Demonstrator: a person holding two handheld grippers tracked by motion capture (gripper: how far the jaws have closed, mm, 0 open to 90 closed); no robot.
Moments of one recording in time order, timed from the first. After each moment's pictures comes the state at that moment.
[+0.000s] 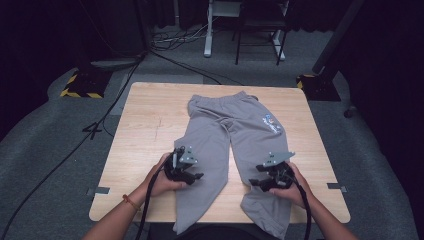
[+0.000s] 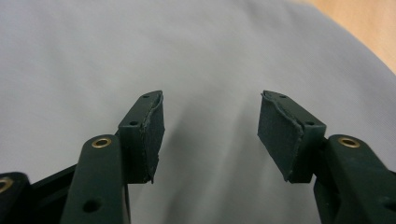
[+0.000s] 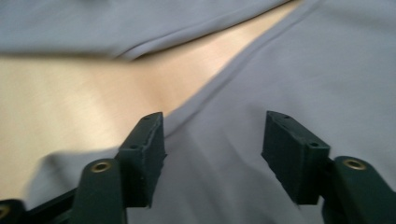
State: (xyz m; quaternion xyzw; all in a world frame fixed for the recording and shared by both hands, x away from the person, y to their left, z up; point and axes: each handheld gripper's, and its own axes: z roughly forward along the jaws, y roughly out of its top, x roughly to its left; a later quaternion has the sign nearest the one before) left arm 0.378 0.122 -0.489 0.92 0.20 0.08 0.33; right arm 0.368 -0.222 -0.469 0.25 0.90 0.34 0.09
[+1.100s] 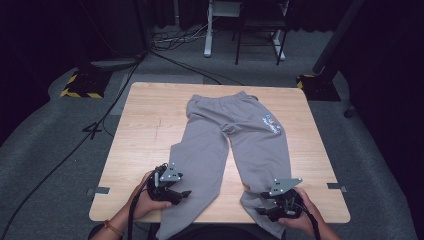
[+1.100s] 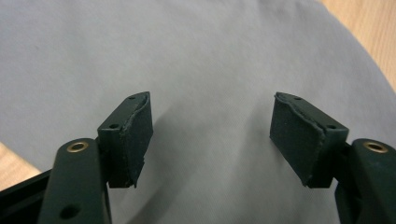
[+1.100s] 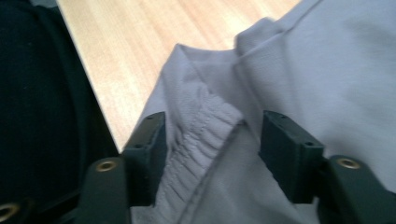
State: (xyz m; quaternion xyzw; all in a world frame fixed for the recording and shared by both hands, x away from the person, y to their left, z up) left arm 0.335 0.162 -0.495 0.89 0.26 0.08 0.36; right arm 0.300 -0.235 -0.480 0.24 0.92 0.32 0.04
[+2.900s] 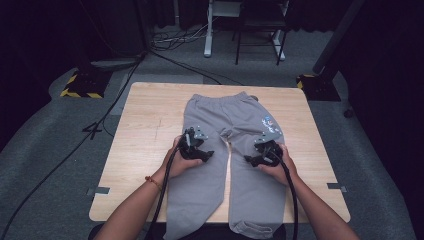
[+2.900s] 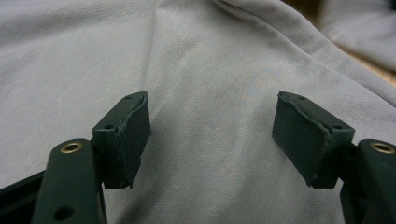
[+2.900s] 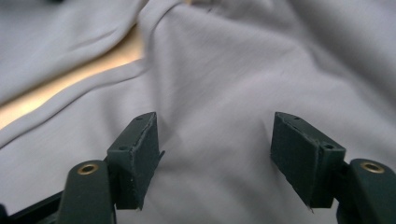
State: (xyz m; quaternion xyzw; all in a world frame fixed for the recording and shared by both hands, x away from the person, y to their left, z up) left arm 0.462 0.092 -0.500 0.87 0.31 0.13 0.35; right arm 0.447 -0.210 -0.490 0.32 0.88 0.32 0.15
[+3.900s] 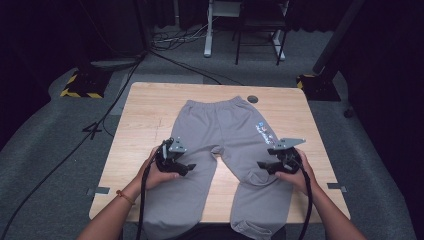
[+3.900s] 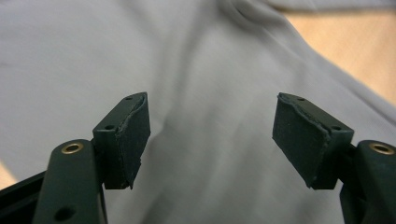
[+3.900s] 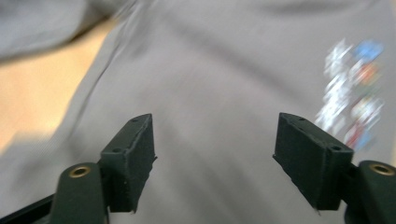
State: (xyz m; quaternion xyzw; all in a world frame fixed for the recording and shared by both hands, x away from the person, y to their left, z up) left arm 0.421 0.153 -0.482 0.88 0.29 0.11 0.36; right arm 0.419 -0.253 -0.465 0.32 0.87 0.36 0.14
